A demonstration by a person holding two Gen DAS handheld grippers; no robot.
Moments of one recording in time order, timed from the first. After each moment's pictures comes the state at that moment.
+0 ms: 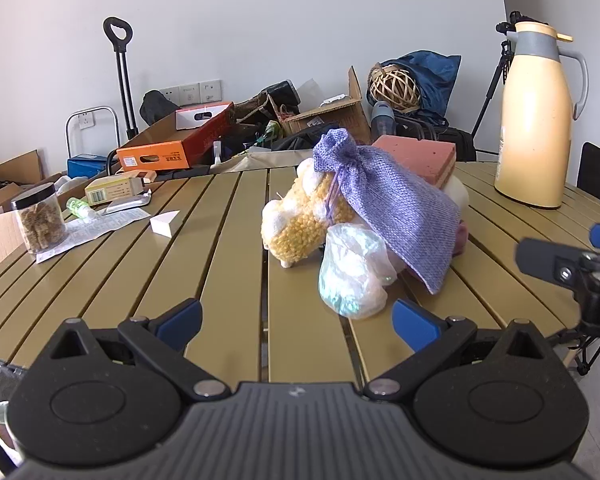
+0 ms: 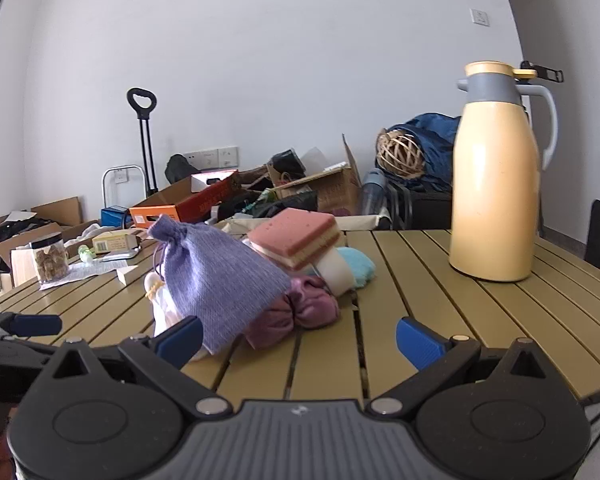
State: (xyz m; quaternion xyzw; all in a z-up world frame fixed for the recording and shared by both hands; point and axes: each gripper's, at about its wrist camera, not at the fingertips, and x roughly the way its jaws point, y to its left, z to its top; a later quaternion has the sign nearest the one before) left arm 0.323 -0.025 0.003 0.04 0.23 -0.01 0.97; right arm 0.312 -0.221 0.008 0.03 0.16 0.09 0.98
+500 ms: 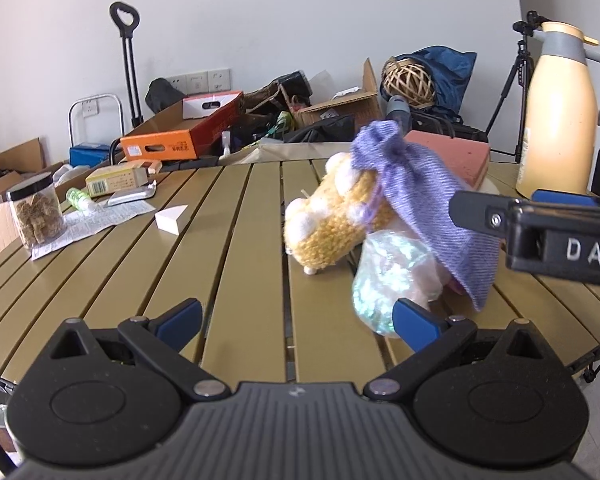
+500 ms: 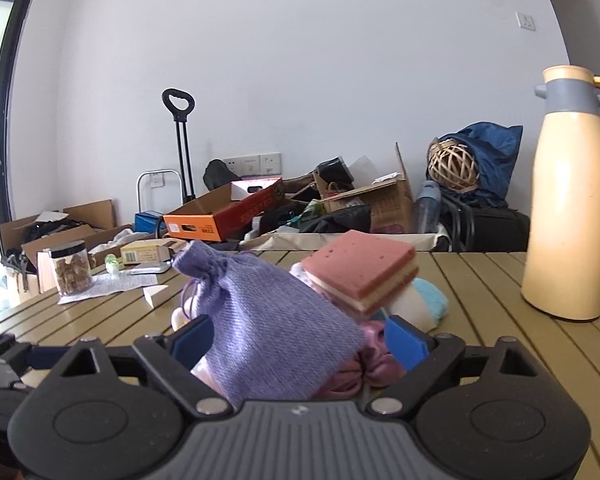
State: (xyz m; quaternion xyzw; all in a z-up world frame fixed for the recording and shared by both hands) left arm 0.352 -0.002 -0.002 0.03 0.24 -0.01 0.97; right arm 0.378 -0.179 0.016 0.03 0.15 0.15 0.98
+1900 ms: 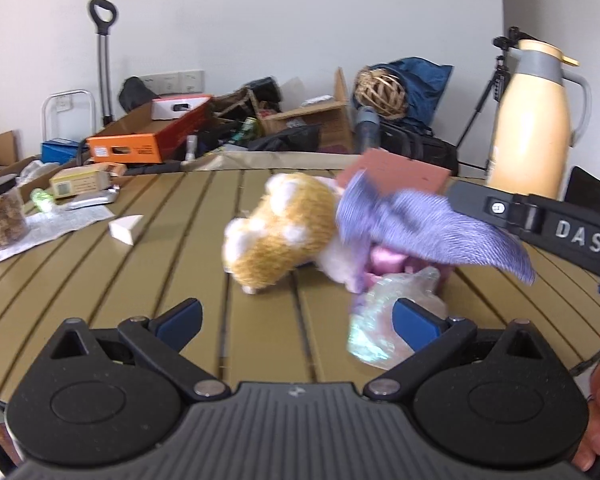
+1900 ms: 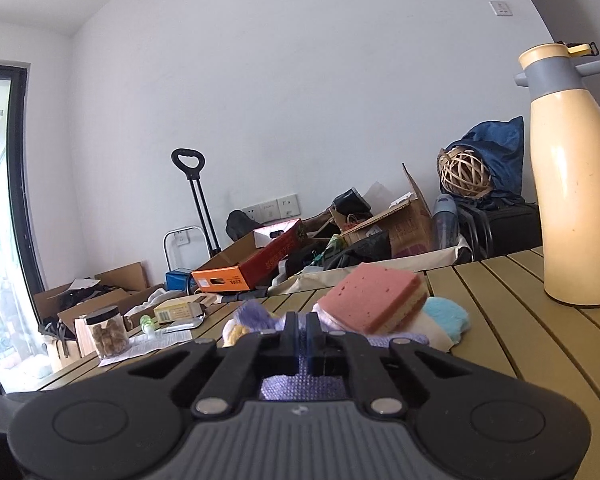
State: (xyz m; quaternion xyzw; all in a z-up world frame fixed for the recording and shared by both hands) left arm 0.359 -0.033 0.011 0.00 0.24 -0.06 0.97; right arm 0.367 -0.215 0.020 0.12 0.10 0.18 0.97
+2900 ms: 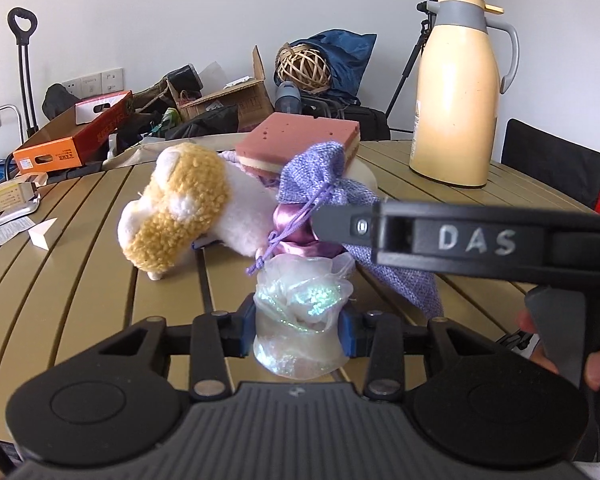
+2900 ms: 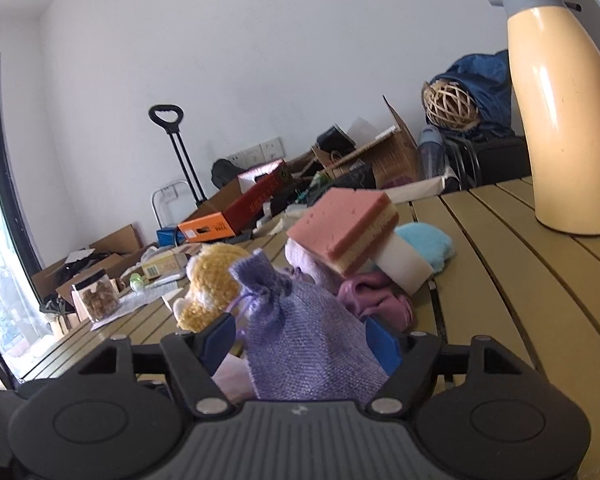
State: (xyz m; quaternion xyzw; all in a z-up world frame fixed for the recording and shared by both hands) left arm 0.367 -0.066 -0.017 0.05 0.26 -0.15 0.95; right arm 0.392 -0.225 -0.012 0.14 0.20 0.18 0.95
